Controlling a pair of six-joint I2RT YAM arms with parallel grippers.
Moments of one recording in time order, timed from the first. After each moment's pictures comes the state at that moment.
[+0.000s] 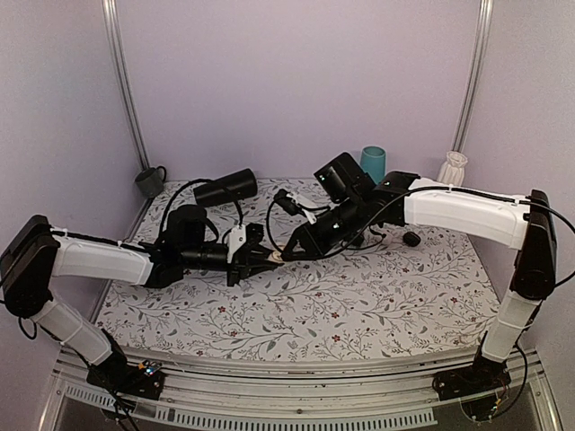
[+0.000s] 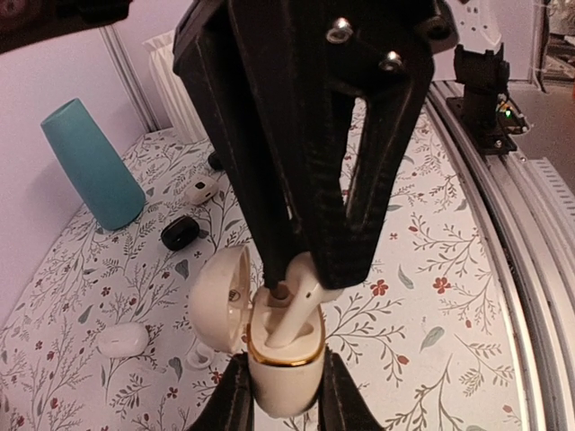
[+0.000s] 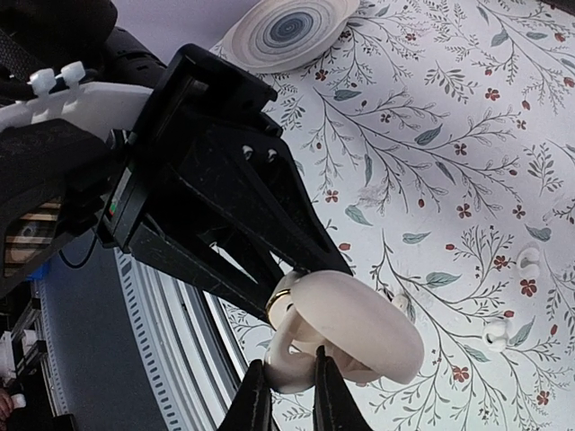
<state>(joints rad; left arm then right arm) -0.72 1.48 0.68 0.48 0.60 0.43 0.92 1.77 1.53 -0.58 -0.44 0.17</state>
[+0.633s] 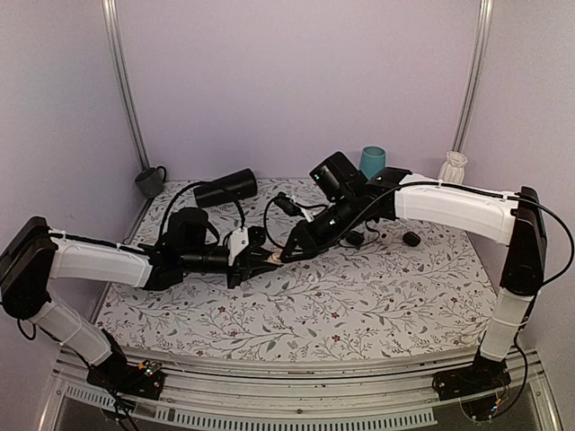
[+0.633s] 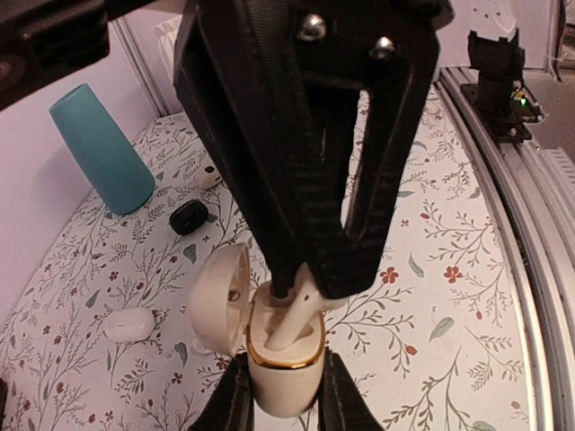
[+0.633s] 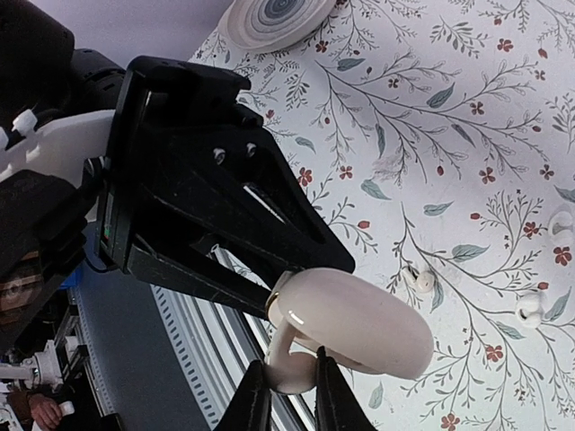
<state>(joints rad) -0.75 1.47 0.67 0.46 0.53 0.44 0.90 1.84 1.61 -0.66 -0.51 0.26</state>
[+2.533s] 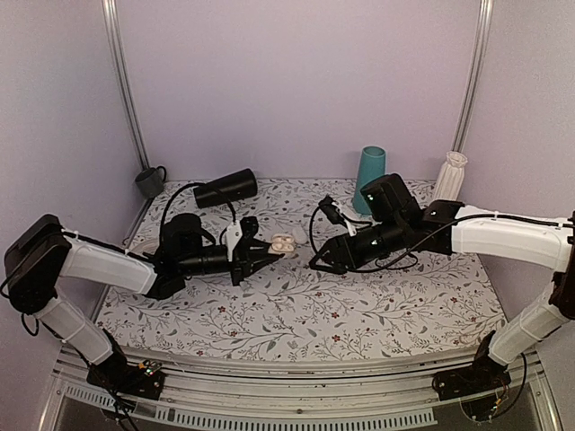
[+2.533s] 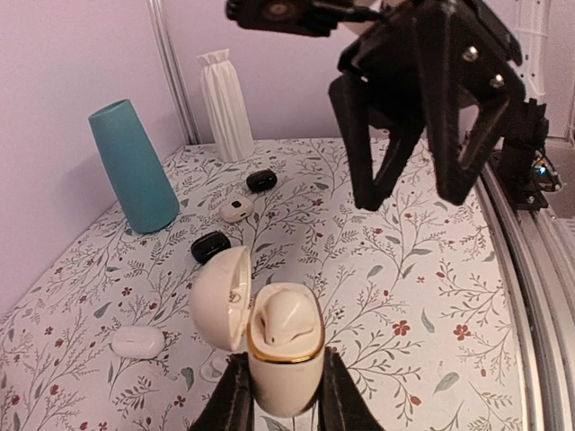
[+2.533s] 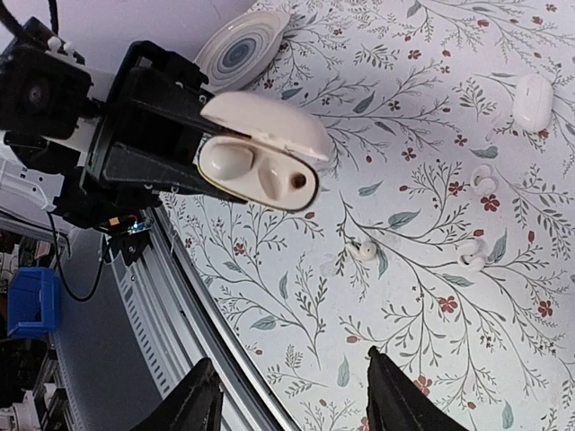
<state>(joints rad) -0.74 1.53 0.59 0.77 0.49 0.24 0.87 1.50 1.16 -0.39 -0.38 0.37</state>
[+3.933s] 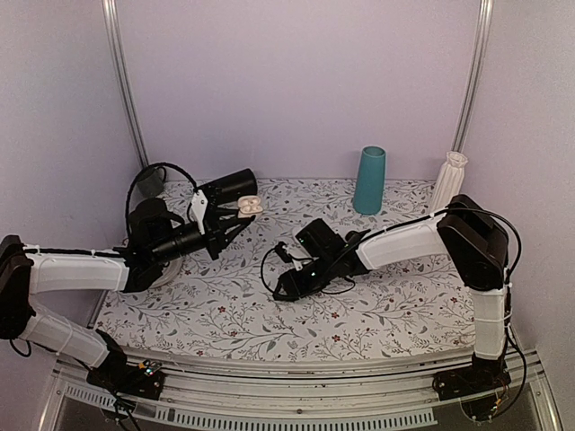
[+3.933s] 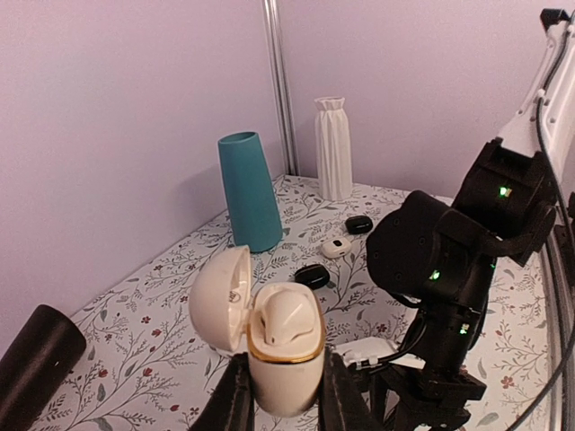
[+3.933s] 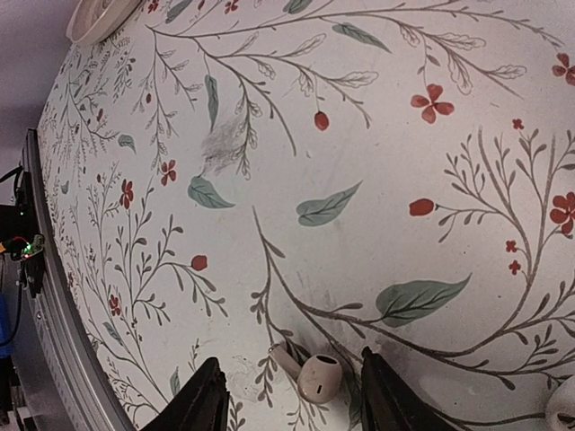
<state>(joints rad) -0.61 1.30 0.57 0.71 0.35 0.12 0.93 2.08 1.31 -0.13 -0.36 0.42</state>
